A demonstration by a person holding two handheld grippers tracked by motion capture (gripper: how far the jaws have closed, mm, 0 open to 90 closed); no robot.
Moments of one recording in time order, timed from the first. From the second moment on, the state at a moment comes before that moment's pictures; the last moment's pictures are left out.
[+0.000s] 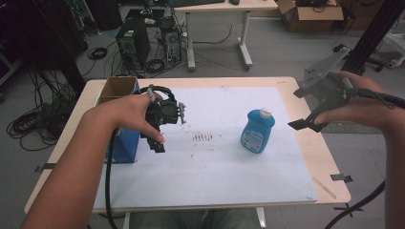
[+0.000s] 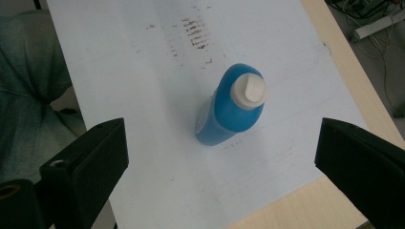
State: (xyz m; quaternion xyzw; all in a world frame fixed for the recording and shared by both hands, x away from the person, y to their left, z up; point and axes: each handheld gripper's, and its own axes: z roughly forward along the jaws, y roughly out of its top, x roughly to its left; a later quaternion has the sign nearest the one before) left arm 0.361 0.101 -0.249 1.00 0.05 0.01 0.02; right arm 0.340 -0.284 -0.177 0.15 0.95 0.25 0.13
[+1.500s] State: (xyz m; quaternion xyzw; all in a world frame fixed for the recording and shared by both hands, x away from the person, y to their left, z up) left arm 0.356 0.100 -0.249 1.00 0.03 0.02 0.03; right arm 0.344 -0.316 -0.361 0.25 0.84 0.46 0.17
